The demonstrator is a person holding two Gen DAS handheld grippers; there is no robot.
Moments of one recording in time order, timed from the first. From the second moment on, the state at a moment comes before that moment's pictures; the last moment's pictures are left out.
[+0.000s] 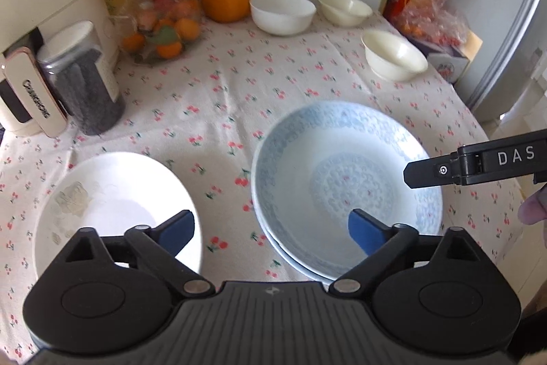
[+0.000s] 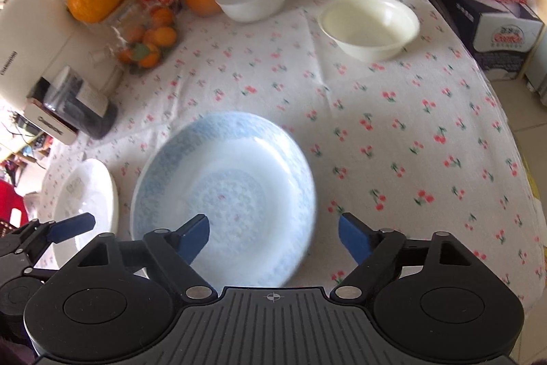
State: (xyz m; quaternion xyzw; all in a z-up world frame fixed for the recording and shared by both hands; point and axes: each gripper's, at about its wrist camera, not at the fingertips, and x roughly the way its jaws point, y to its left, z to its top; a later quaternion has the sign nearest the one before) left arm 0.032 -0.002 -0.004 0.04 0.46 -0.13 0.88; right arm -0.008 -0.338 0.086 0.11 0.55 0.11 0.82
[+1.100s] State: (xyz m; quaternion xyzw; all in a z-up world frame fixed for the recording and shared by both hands) left arm 0.038 0.163 -0.027 0.04 0.40 -0.09 0.91; right arm -0.057 -0.199 0.090 0.03 0.41 0.34 0.85
